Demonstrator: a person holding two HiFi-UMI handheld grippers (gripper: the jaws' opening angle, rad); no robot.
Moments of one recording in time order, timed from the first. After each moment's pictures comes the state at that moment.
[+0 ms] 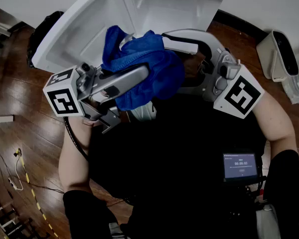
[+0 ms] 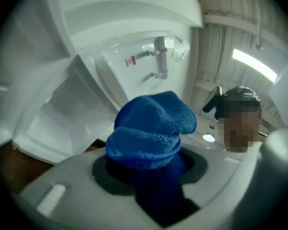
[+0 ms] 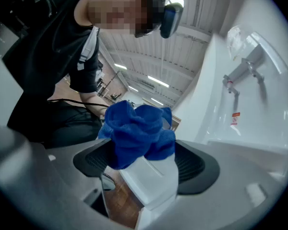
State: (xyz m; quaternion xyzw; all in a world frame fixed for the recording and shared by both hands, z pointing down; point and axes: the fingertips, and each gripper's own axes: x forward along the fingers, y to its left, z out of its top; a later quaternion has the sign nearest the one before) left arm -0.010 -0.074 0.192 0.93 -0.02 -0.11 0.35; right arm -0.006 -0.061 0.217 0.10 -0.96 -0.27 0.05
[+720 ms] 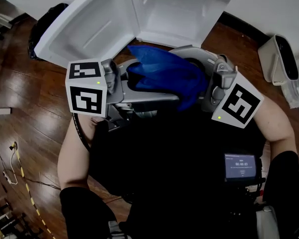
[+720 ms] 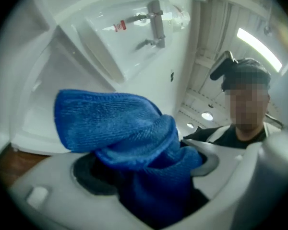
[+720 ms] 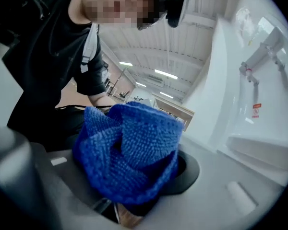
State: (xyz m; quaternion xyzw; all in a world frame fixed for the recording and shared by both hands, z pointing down) left arm 0.030 -0.039 0.227 0.95 0.02 0.02 0.32; right arm -0.027 -0.036 0.236 0.03 -0.96 -0.25 0.12
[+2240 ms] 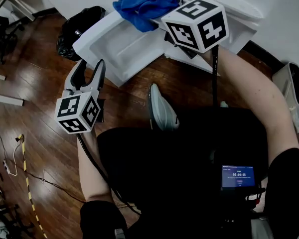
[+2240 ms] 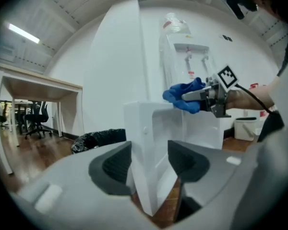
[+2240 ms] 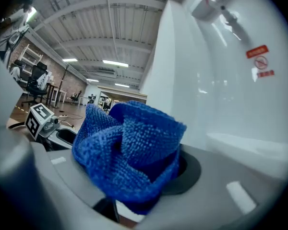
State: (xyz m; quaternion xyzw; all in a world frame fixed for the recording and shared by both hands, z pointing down) left arm -0.280 -0.152 0.247 0.77 -0.63 0.10 0.03; right arm -0.140 -0.257 0.162 0.28 -0.95 -0.05 0.08
